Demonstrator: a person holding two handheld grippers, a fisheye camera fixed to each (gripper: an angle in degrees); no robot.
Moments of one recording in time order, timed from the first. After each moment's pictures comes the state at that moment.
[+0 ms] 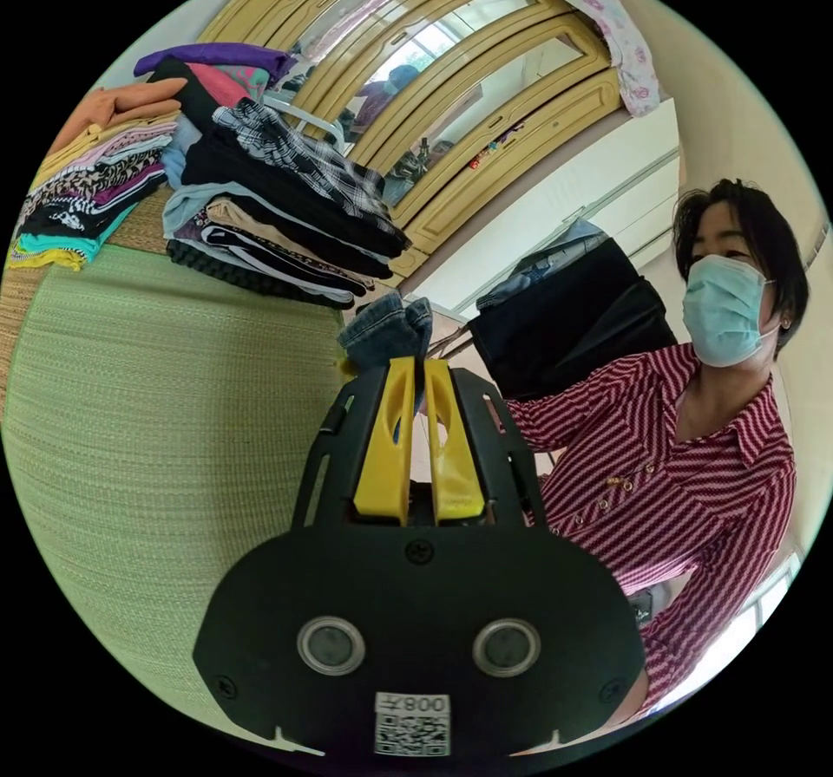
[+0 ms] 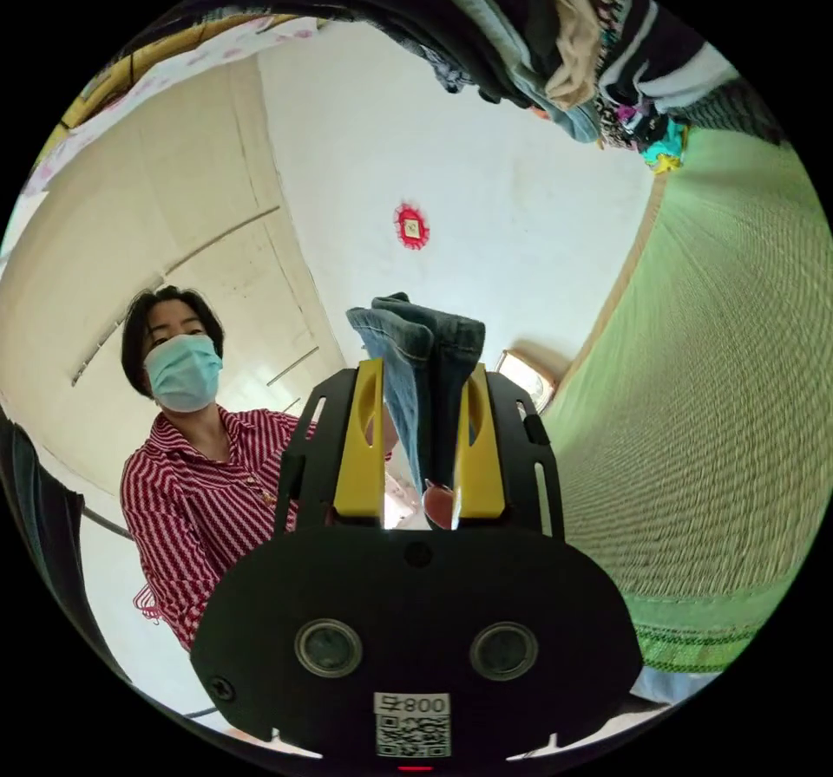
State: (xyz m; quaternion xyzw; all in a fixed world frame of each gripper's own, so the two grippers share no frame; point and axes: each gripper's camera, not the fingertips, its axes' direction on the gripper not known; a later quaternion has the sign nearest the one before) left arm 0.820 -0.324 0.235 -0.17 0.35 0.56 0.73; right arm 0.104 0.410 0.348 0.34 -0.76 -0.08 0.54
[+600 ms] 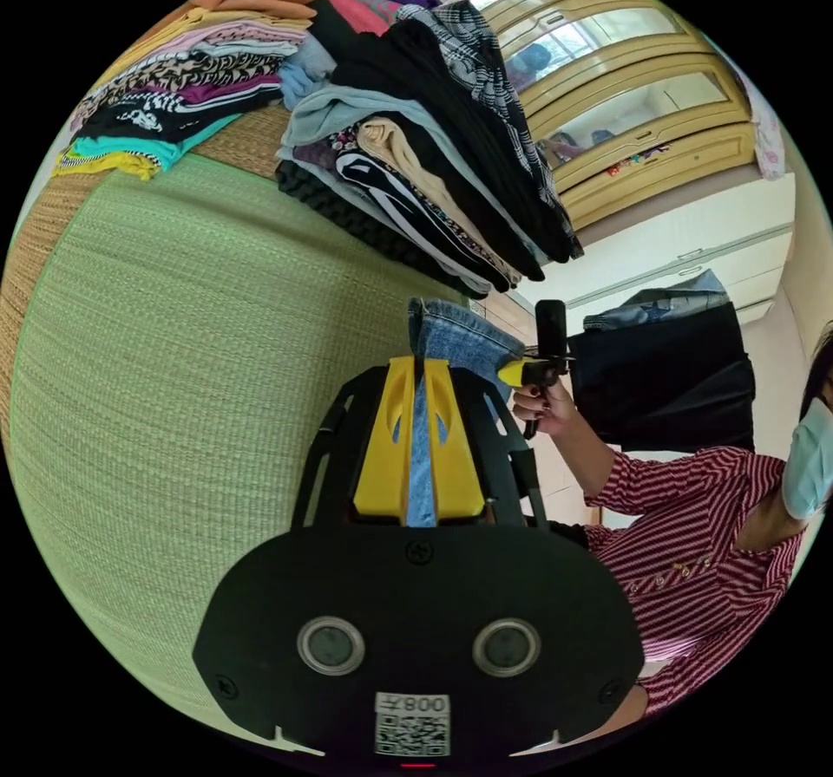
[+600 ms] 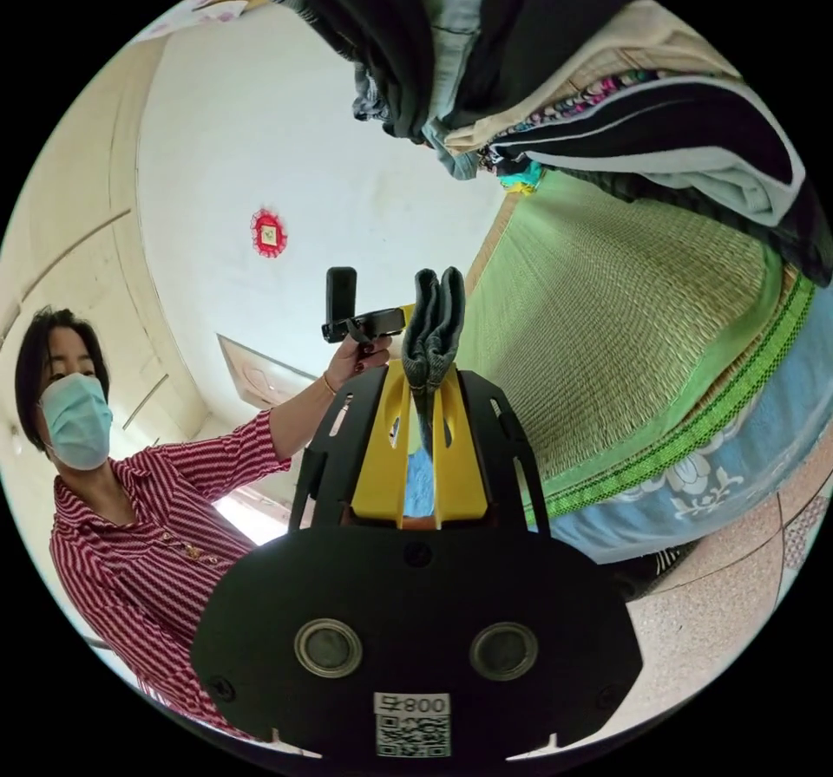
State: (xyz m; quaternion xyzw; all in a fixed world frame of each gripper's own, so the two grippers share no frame) left arm 0.781 -0.331 0.270 -0.19 0.21 0.50 0.82; right arm 0.171 0.374 0.203 0.30 -0.59 0.06 0.74
